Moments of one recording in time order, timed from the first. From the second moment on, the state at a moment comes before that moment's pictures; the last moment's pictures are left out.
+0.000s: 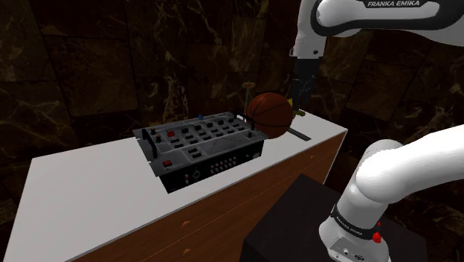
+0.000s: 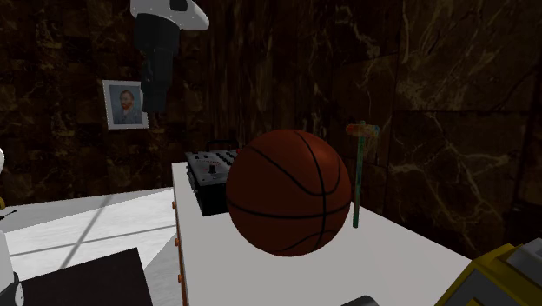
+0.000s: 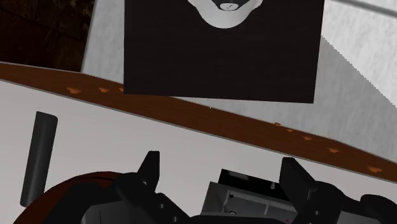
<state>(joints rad) -0.02 -0.75 -0.05 -2.36 -0.05 1.47 -0.06</state>
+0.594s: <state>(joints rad) -0.07 -0.62 -0.18 -2.38 -0.12 1.62 -0.15</state>
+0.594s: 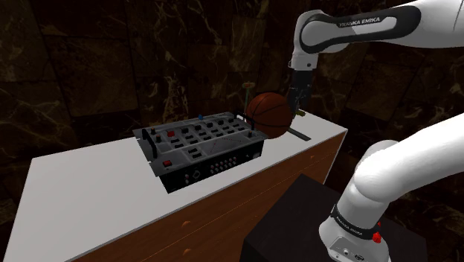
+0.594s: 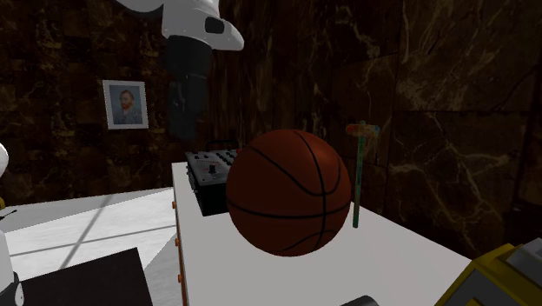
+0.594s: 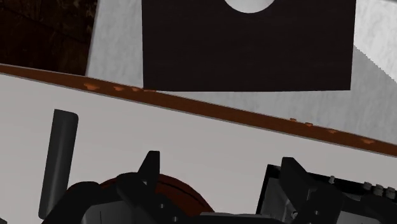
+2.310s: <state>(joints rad) -0.25 0.20 -0.51 -2.04 0.01 2.00 -0.55</state>
